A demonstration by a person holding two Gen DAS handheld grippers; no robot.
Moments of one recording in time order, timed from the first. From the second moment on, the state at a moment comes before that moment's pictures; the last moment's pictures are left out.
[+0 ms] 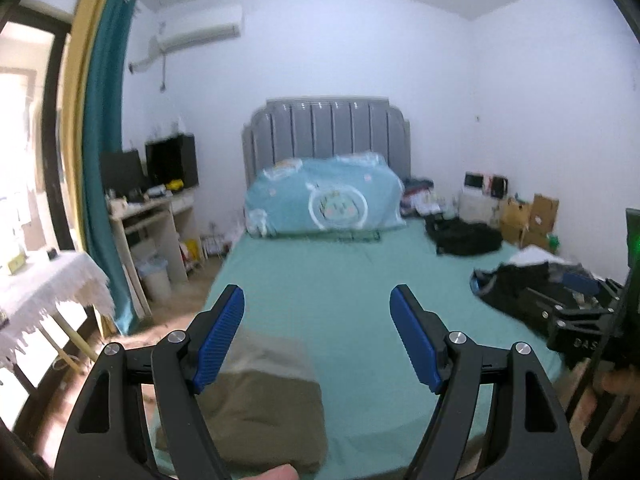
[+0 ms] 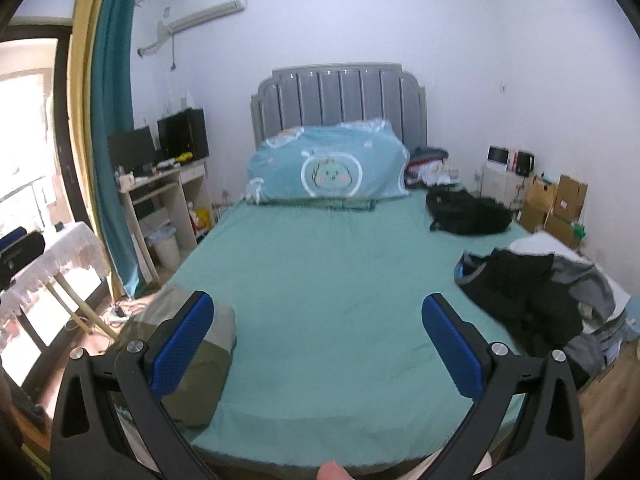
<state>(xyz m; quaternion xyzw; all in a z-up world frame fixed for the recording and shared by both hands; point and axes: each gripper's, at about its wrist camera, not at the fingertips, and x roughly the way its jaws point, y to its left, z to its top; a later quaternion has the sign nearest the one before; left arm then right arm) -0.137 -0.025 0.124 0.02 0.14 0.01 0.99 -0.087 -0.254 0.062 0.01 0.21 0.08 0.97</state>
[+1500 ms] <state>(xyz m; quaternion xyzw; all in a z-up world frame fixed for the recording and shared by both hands) -0.180 0.038 0.126 -0.02 0.06 0.06 1.00 -0.127 -0.213 0.098 -0.02 0.07 0.10 0.99</state>
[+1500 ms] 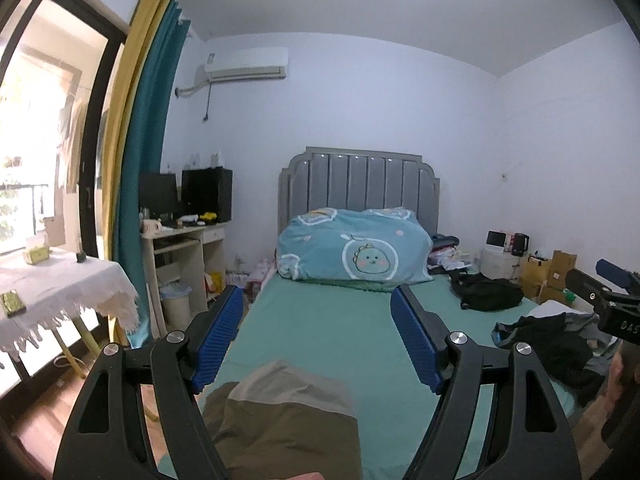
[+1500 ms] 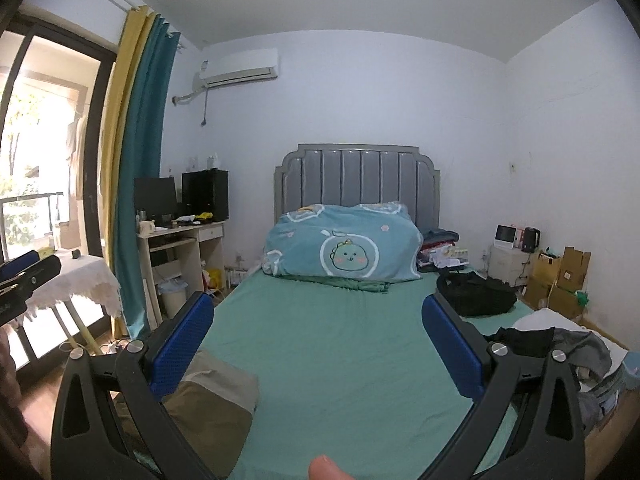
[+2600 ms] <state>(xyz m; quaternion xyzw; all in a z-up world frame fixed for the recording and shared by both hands) -0.165 0.042 0.126 -0.03 0.06 0.04 1.00 -0.119 -0.207 0.096 -0.02 0.08 0.10 0.99</state>
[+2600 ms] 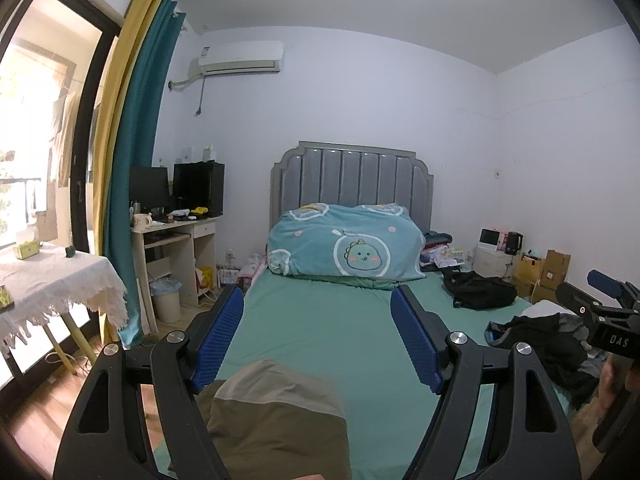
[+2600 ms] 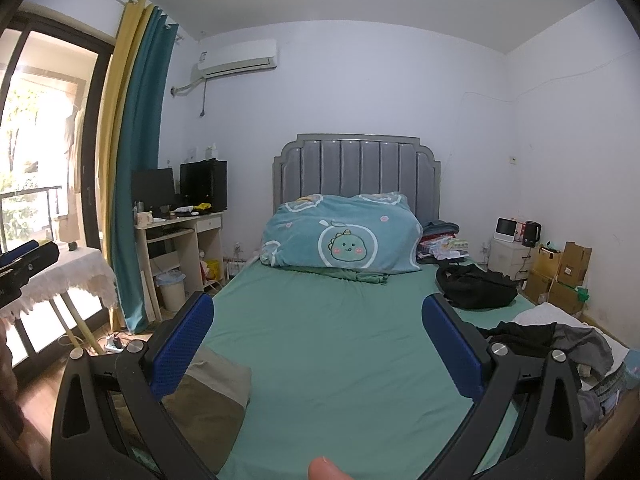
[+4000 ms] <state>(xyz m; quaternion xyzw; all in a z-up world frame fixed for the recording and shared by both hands) -0.159 0.014 0.130 -0.03 0.07 0.06 1.00 -0.107 -0.222 0.091 -0.03 0.09 0.12 0.99</state>
